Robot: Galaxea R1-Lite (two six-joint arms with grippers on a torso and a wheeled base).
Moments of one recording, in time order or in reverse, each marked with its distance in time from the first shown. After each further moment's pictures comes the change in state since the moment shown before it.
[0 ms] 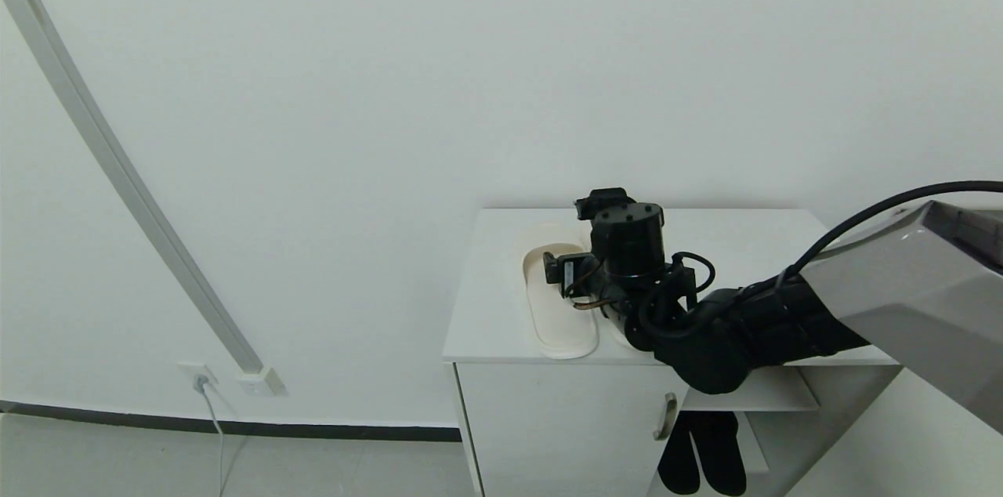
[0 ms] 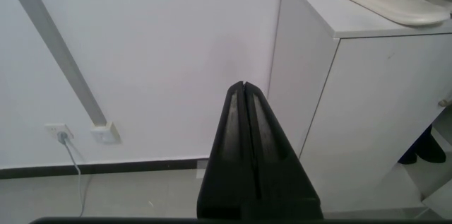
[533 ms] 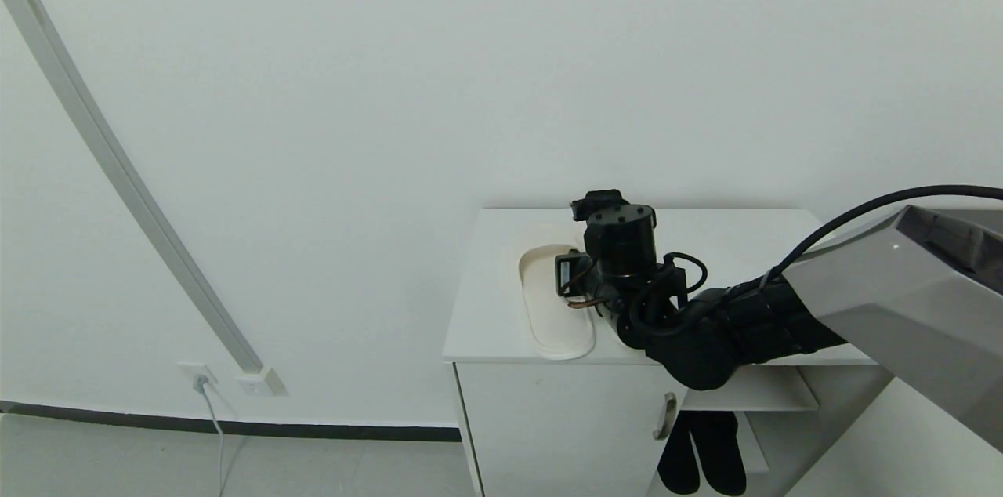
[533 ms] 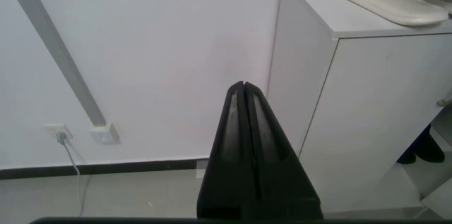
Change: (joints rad) left arm 0.000 0.000 0.000 -0.001 0.000 -0.001; right arm -0.002 0.031 -0.038 0.004 -0.004 -0.002
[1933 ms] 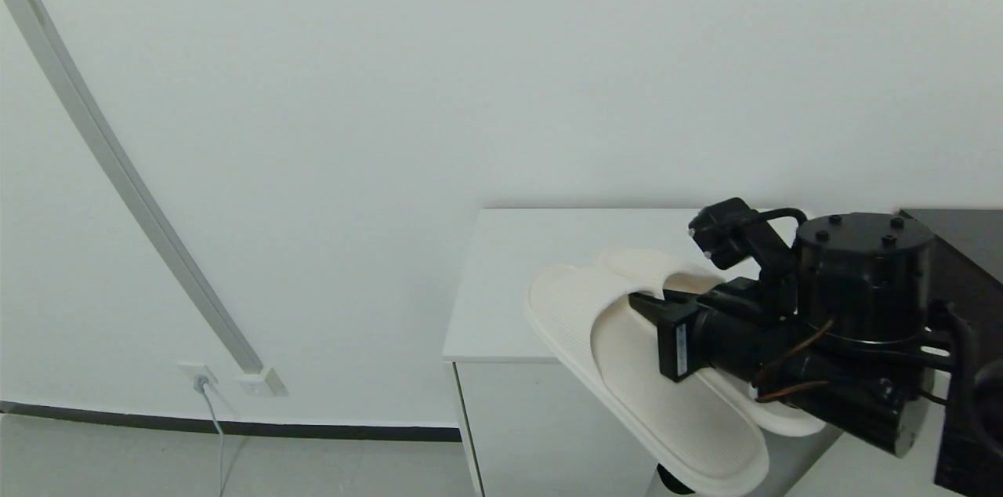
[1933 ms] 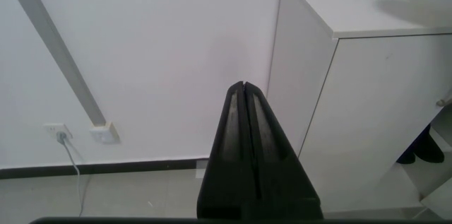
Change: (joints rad) left arm 0.000 0.000 0.000 0.000 0.000 -0.001; right arm 0.057 -0.598 0.629 -0.006 0.297 -0.084
